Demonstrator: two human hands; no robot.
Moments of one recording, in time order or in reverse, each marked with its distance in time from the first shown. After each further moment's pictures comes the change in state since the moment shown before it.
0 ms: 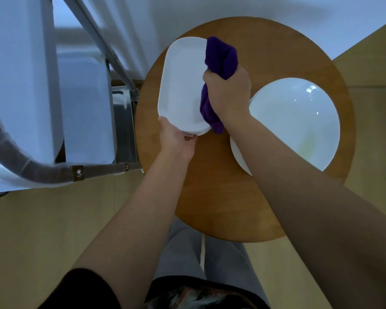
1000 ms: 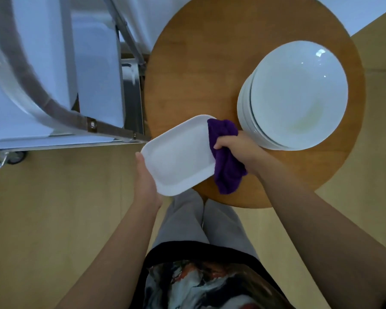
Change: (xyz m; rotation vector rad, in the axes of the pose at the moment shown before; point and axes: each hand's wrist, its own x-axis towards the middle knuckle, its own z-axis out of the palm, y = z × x) left_hand -0.057 -0.025 -0.173 0.447 0.147 0.081; right_hand -0.114 0.076 -0.059 -0.048 -0.593 0.682
